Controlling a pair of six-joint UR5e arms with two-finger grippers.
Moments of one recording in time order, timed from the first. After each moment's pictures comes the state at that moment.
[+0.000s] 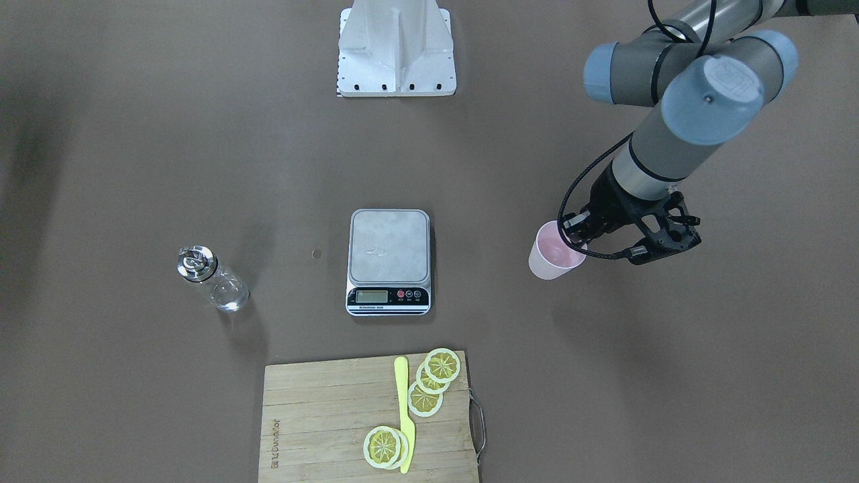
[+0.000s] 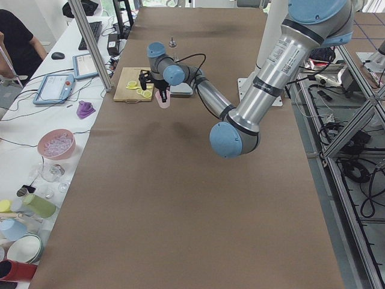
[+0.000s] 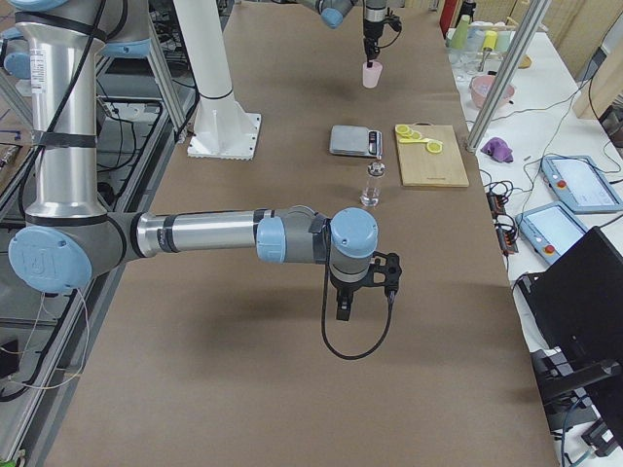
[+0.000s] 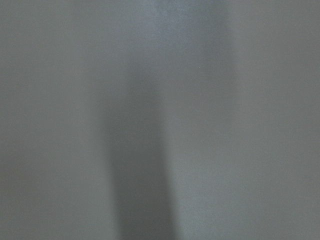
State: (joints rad) left arm -0.92 -2.18 -1.69 -1.54 -2.21 -1.25; right arm 1.60 -1.63 1.74 -1.65 2.45 0.09
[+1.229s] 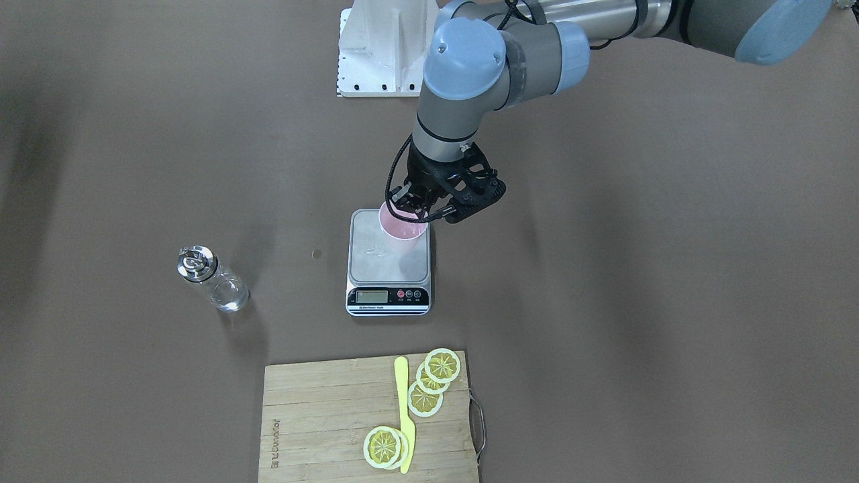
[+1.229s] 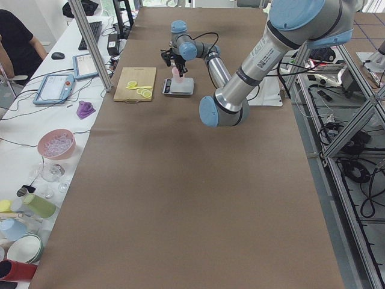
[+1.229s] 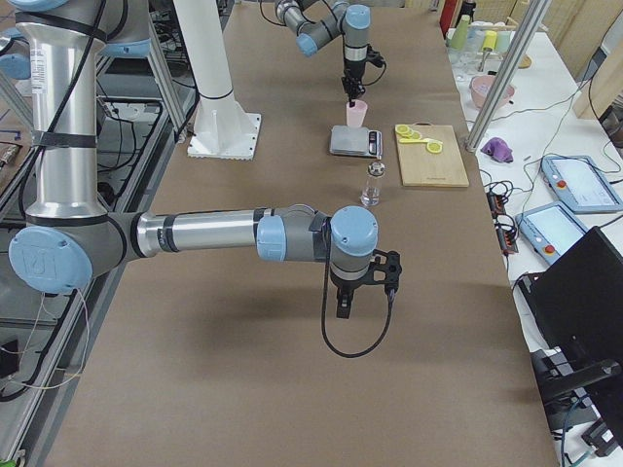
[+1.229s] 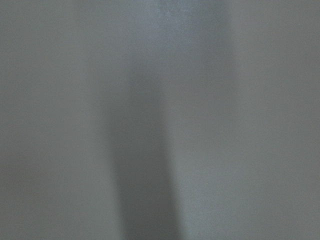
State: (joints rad) left arm -0.63 -2.45 -1.54 -1.55 -2.02 -1.70; right arm 1.59 -1.63 1.74 -1.65 2.46 0.10
